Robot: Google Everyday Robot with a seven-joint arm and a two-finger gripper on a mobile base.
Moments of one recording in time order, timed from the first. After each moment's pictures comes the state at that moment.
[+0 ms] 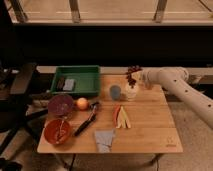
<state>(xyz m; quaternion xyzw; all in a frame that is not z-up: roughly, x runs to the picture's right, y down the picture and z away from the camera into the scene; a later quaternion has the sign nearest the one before) 0.209 -0.075 0.827 -0.06 -0.19 0.62 0.76</state>
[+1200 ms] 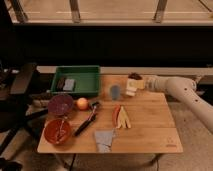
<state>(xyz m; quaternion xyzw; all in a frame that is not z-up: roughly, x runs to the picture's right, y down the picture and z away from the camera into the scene) 0.225 -0.042 0.813 -0.09 -0.21 0.66 0.72</state>
